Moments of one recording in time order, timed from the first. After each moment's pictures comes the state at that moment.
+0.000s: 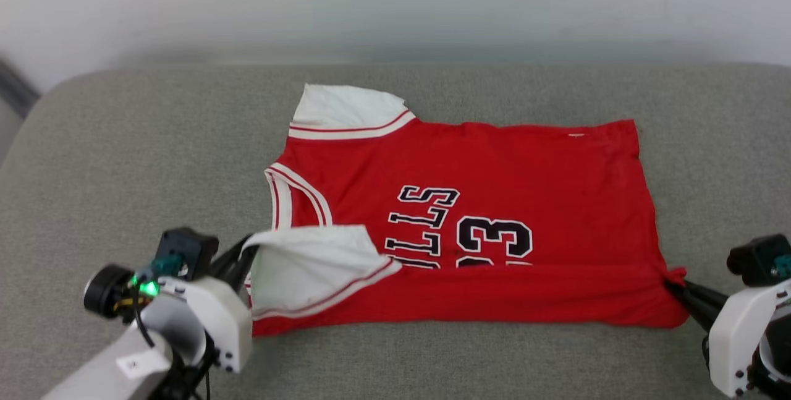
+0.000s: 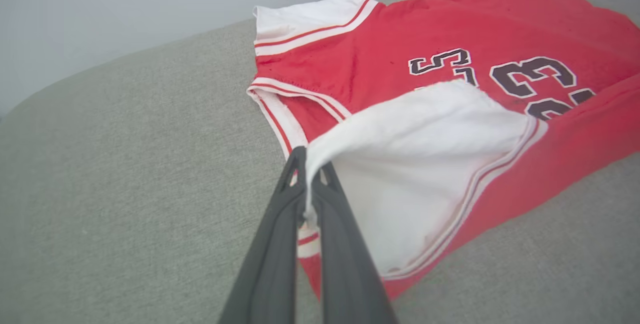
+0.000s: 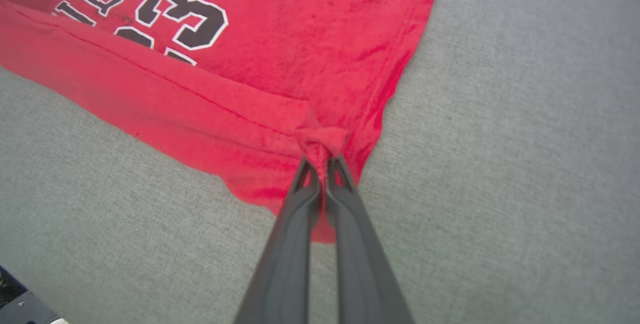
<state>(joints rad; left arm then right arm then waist) -0.37 0.72 -0.79 0.10 -0.77 0.18 -0.01 -0.20 -0.73 0.47 0.18 0.72 0.13 0.24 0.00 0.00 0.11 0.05</state>
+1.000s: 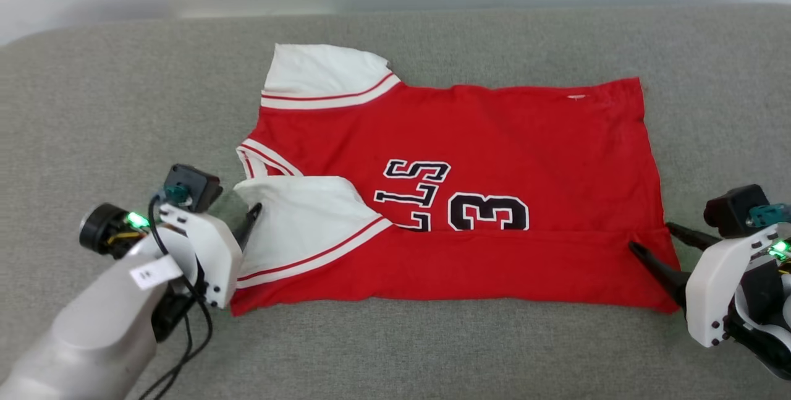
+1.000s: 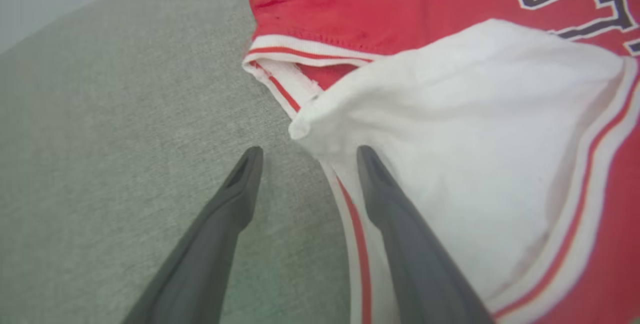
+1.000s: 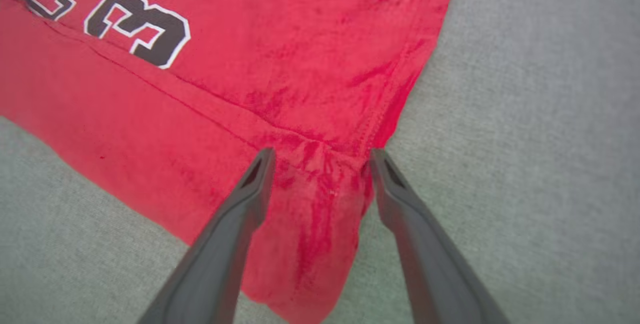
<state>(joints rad) -0.67 0.56 -0.86 0.63 -0.72 -0.05 -0.02 -0.42 -0.69 0.60 0.30 0.74 0.13 0.23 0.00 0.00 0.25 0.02</state>
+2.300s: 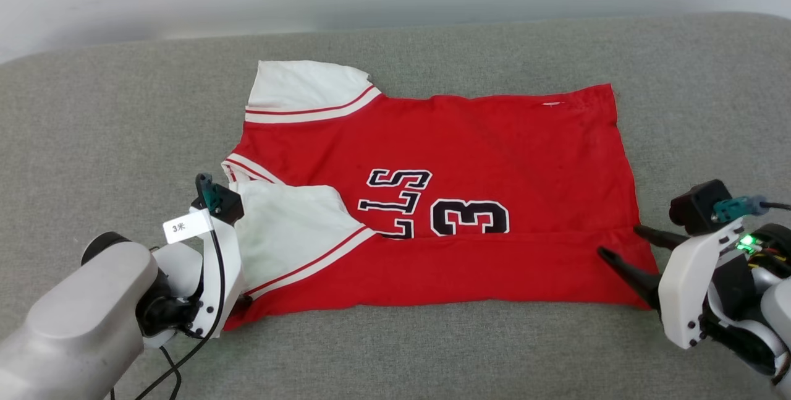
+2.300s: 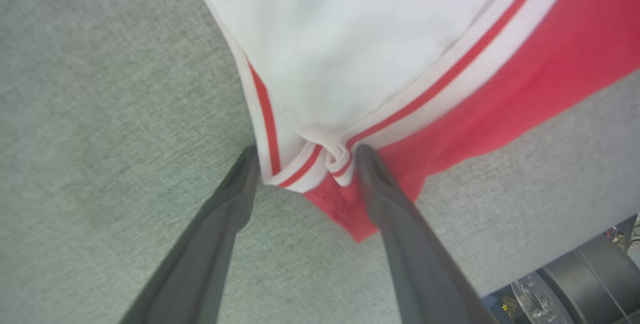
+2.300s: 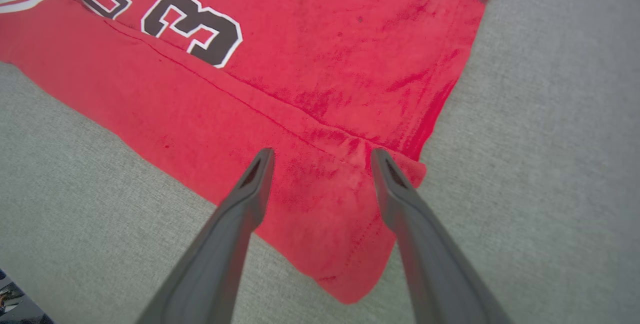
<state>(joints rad) -0.74 0.67 -1.01 0.47 -0.97 -0.11 0.79 -0.42 -0.67 0.61 0.19 0.74 0.13 0.34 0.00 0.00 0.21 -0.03</state>
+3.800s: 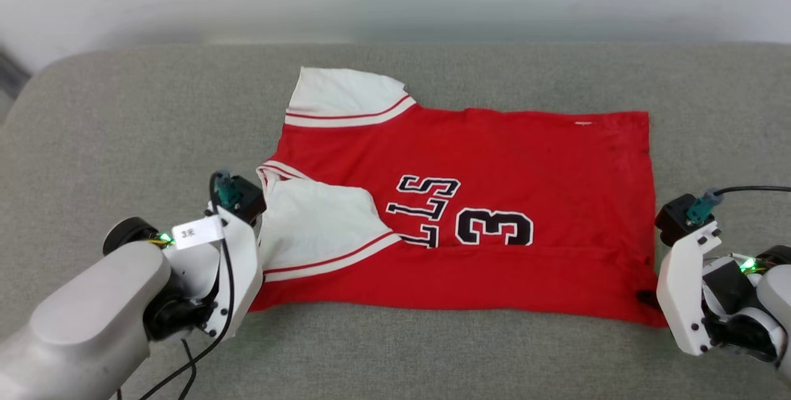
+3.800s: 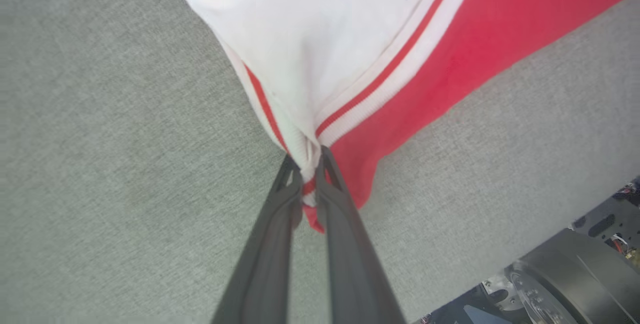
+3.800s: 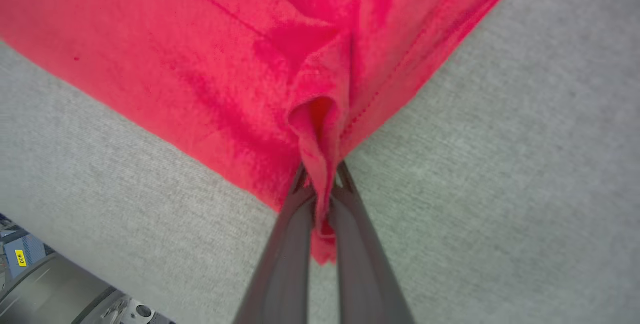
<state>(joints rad) -0.76 0.70 -1.03 0.35 -0.96 -0.12 0.65 -0.59 -0.70 0.86 0.41 0.91 0.13 0.63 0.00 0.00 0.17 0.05</state>
